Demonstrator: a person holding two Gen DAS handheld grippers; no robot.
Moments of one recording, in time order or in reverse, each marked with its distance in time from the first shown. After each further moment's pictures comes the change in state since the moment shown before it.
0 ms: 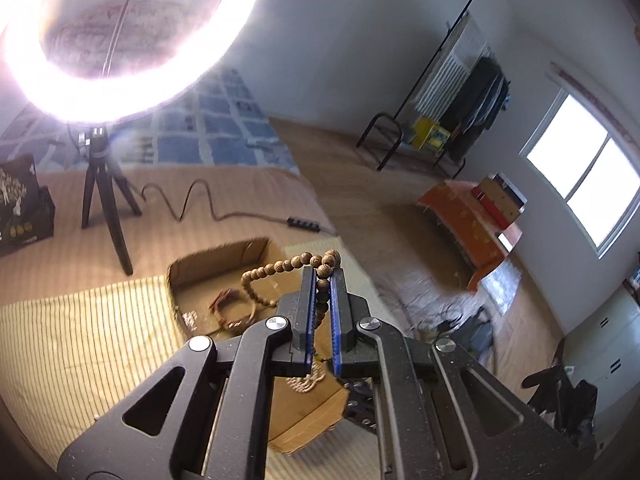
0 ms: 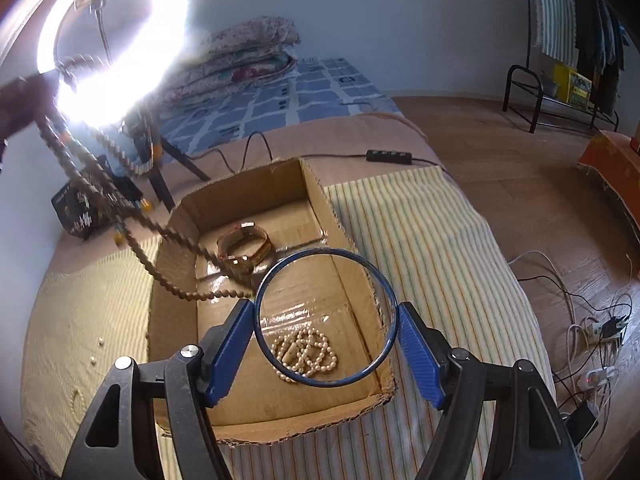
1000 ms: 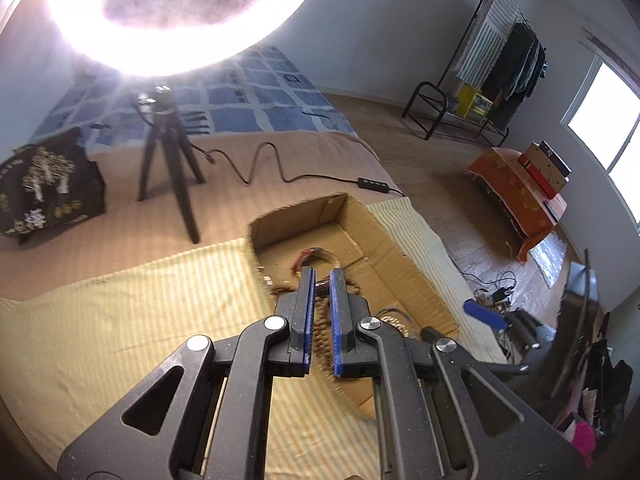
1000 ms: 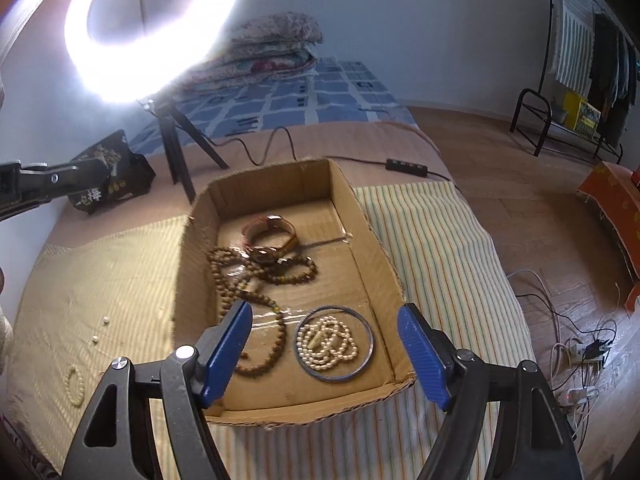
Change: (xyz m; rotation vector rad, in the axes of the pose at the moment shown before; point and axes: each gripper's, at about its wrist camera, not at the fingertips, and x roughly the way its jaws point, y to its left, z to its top) left arm -0.017 0.050 -0.029 0.046 0.068 0.174; right arm -0.024 0.036 -0.002 -0.097 -0.012 -0.026
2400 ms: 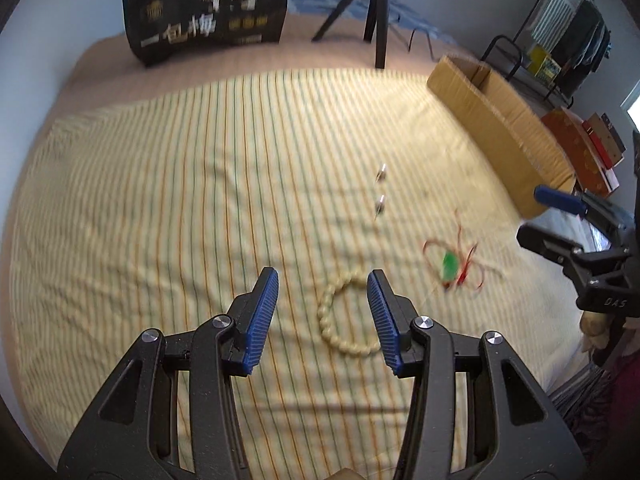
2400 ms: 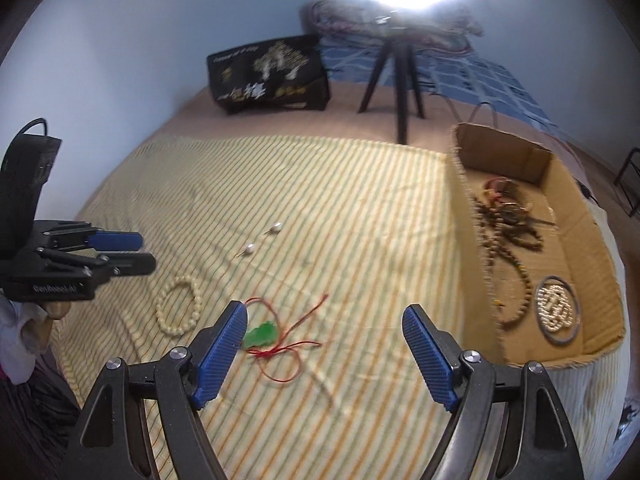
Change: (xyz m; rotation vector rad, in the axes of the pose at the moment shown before) left arm -0.058 0.174 -0.194 -0.097 0.236 0.196; right arm 0.013 0.184 -0.075 -0.331 0.109 0.280
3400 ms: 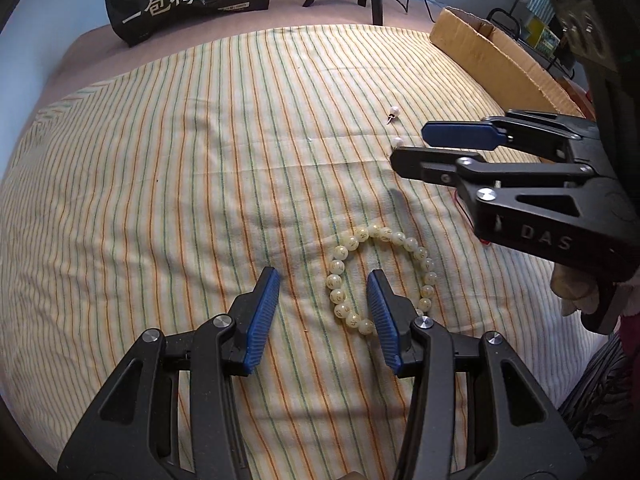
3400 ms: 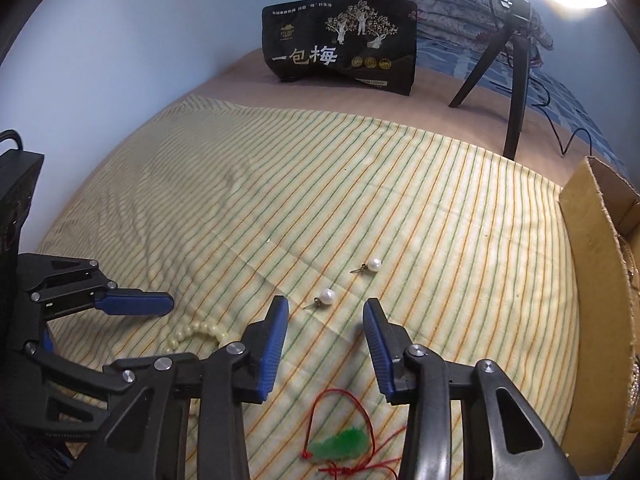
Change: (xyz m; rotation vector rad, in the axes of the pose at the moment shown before) left arm 0.048 -0.003 -0.023 0.065 0.026 0.030; right arm 0.091 0.057 0.032 -0.123 0.039 0.087
